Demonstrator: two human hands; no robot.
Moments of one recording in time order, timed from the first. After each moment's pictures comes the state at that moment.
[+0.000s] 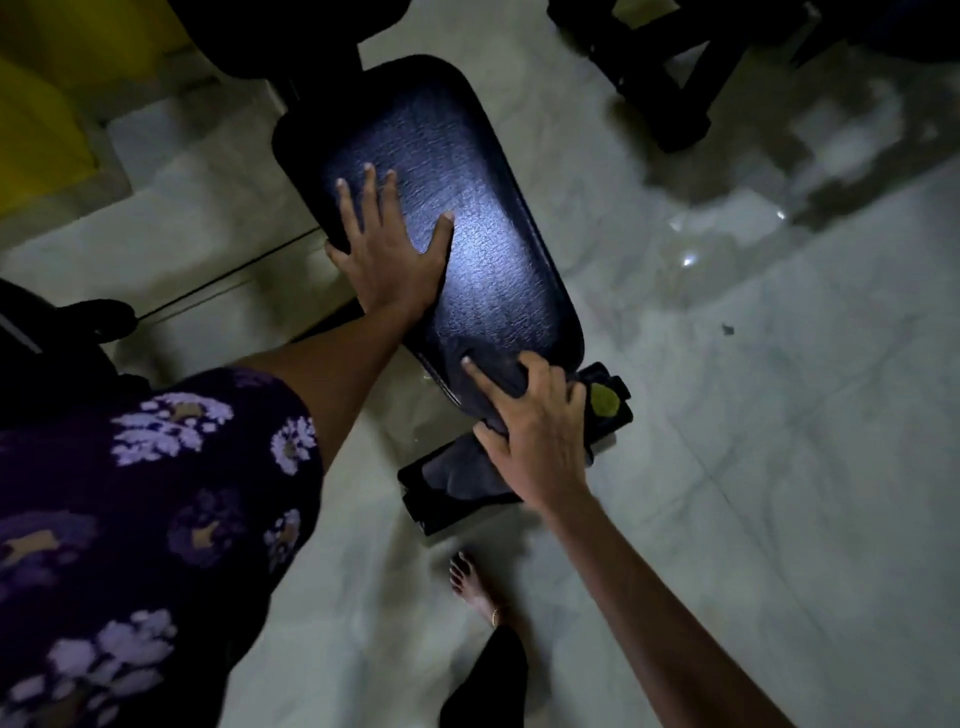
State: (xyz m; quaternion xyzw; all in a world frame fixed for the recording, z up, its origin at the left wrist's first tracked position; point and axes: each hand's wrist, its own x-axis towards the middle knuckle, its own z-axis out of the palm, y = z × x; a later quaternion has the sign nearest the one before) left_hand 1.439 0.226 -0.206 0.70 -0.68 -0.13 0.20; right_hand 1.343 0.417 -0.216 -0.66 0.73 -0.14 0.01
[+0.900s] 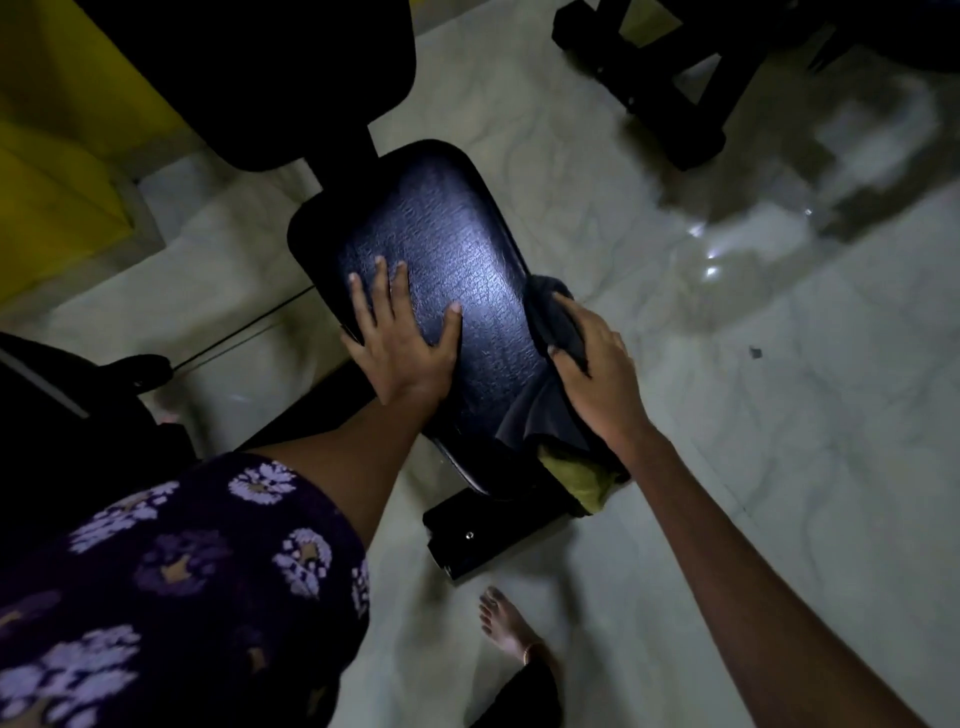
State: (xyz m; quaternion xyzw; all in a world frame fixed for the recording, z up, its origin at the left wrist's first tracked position) left_hand 1.441 0.227 -0.207 0.69 -0.69 -0.11 0.19; right_hand 1.265 0.310 -0.194 -0.52 0.74 -0.32 0.28
